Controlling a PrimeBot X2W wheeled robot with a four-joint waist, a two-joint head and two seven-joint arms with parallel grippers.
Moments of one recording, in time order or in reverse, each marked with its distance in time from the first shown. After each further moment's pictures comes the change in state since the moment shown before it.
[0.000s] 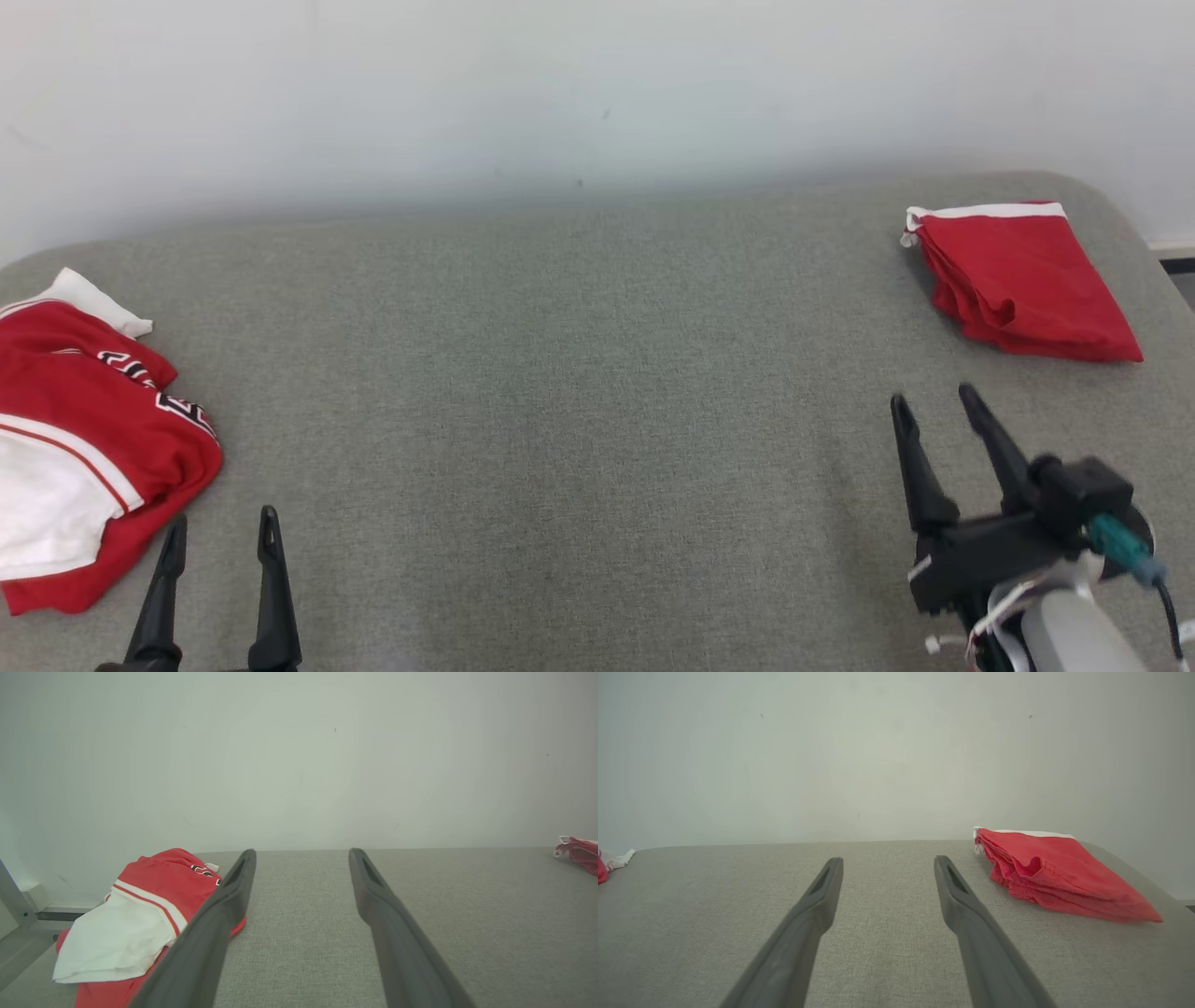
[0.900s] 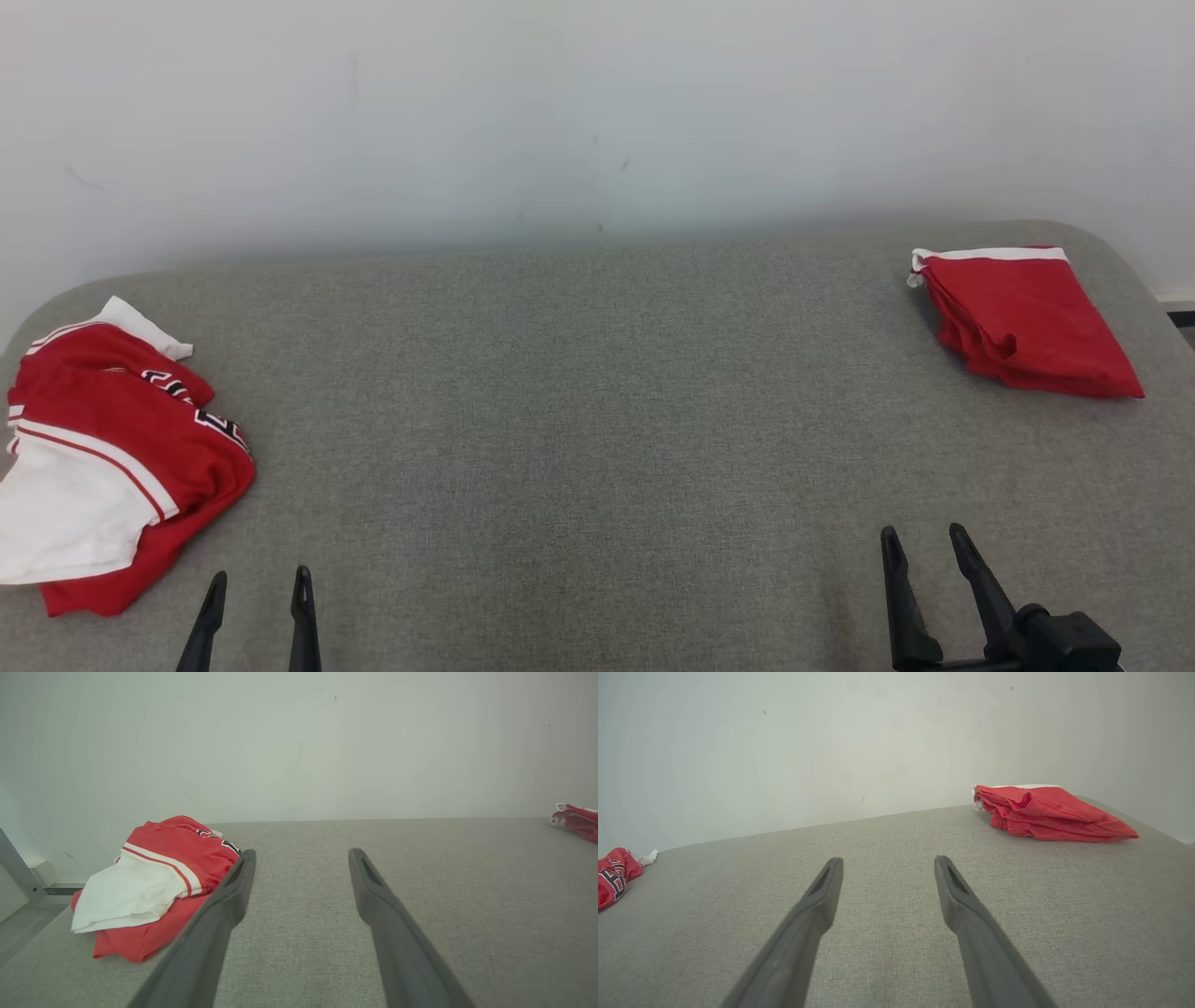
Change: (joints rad) left arm 0.041 -0.003 -0.014 0.105 0.017 -0.024 0.000; right arm 0.300 0.198 -0.129 -0.181 -0.114 0.000 -0.003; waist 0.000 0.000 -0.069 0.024
